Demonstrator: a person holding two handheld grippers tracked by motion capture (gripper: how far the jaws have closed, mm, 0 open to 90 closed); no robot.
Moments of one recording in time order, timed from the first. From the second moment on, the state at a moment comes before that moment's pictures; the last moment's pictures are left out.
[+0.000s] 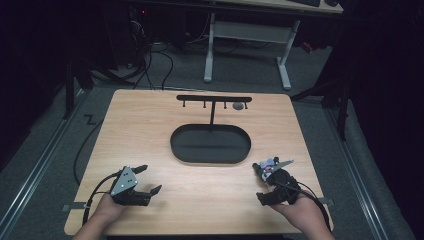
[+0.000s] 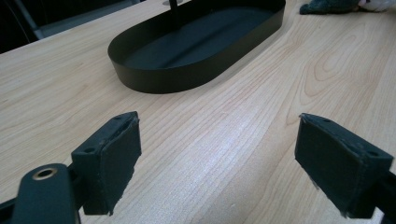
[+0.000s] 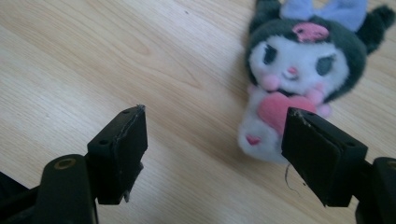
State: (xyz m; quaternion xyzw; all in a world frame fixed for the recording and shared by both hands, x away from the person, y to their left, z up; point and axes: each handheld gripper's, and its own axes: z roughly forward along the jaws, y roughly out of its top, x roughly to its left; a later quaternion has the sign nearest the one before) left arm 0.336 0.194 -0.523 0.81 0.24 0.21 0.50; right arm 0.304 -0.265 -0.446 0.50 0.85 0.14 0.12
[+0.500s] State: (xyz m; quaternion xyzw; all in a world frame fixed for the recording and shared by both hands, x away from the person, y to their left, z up) left arm 0.335 0.194 -0.523 0.81 0.24 0.21 0.50; right arm 0.315 -0.288 -0.443 0.53 0.83 0.10 0.12
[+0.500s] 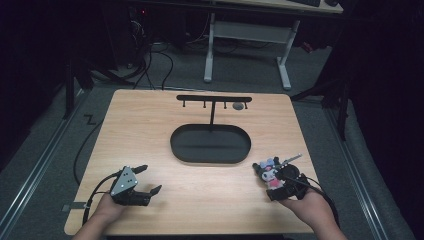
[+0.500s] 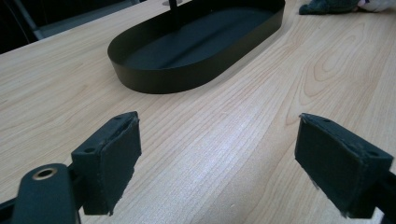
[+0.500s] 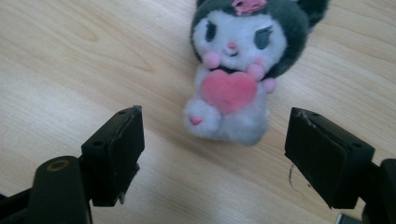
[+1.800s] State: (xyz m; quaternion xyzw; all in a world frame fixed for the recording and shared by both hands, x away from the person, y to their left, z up) left arm 0.335 0.194 -0.523 0.81 0.23 0.21 0.49; right arm 0.333 -0.296 -0.479 0.57 0.81 0.10 0.10
